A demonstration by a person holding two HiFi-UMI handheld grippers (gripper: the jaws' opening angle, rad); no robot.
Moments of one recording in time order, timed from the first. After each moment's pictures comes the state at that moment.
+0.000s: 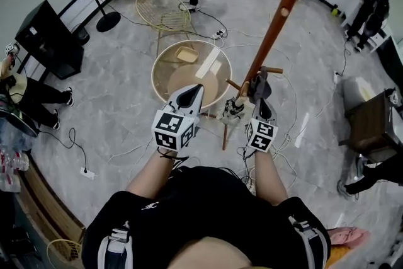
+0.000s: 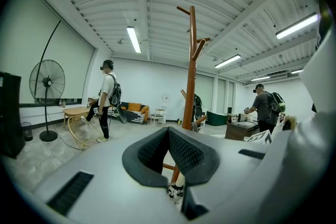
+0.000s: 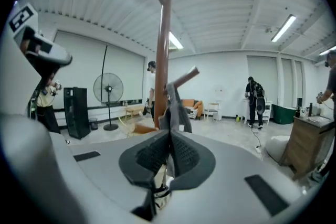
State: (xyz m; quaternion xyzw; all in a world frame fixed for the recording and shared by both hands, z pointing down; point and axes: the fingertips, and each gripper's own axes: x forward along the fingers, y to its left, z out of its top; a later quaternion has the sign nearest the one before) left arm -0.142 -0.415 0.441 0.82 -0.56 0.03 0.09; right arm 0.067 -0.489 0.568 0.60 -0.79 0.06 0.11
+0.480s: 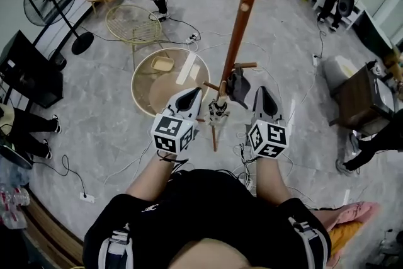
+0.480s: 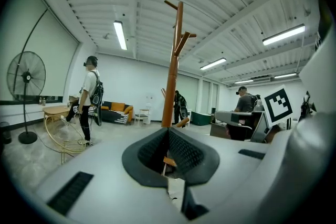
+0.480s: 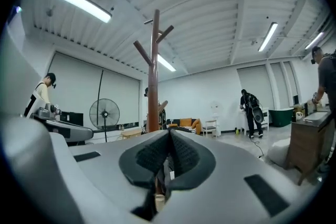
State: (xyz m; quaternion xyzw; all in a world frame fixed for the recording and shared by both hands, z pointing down) left arm -0.073 -0.431 0.442 0.87 -0.49 0.03 0.08; right arm 0.109 -0.449 0.425 0.61 -0.79 0.03 -0.01
